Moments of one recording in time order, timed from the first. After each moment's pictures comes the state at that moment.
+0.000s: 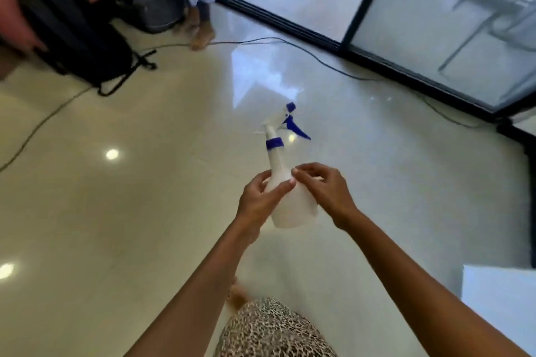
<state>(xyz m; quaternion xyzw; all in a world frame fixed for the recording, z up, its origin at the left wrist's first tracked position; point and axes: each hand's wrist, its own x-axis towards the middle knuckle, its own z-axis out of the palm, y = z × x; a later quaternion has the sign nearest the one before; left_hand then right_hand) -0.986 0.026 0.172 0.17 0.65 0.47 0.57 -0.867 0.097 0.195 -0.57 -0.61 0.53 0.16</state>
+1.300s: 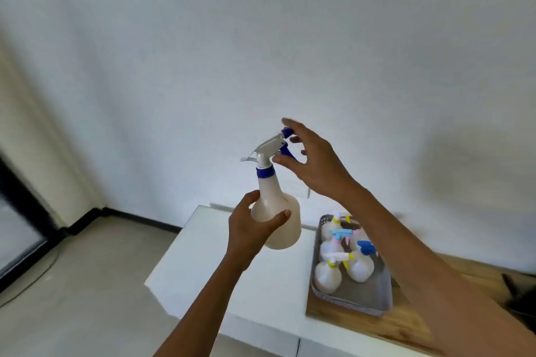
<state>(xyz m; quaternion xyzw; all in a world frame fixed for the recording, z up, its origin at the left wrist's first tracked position) -0.182 -0.157 0.391 0.76 0.14 0.15 0.61 -0.106 -0.283 0.489 -0.83 -0.30 -0.07 0.46</state>
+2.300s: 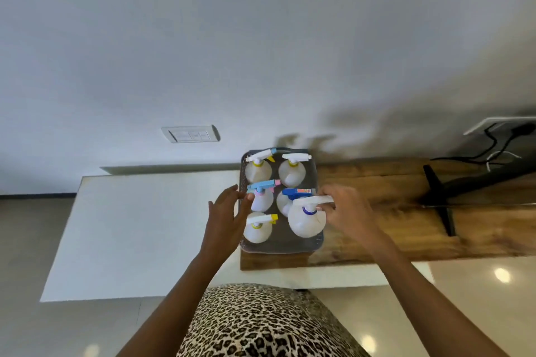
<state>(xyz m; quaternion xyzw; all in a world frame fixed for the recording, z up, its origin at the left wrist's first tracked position) -0.005 -0.292 0.260 0.89 0.07 -0.08 0.44 0.007 -0.527 0.252 -0.96 0.00 0.10 0.26</state>
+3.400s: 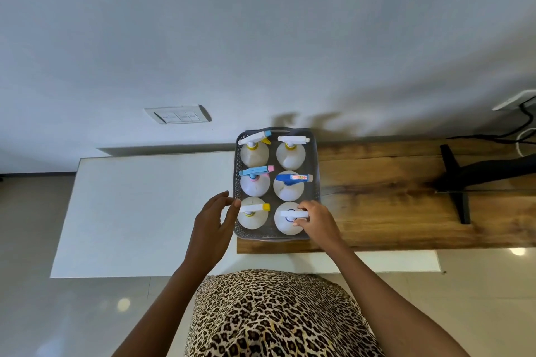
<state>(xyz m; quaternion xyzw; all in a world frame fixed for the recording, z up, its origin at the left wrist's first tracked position) -0.013 -0.304 0.231 0.90 0.11 -0.13 0.40 -0.006 -0.519 0.106 -0.90 0.06 0.21 0.37</state>
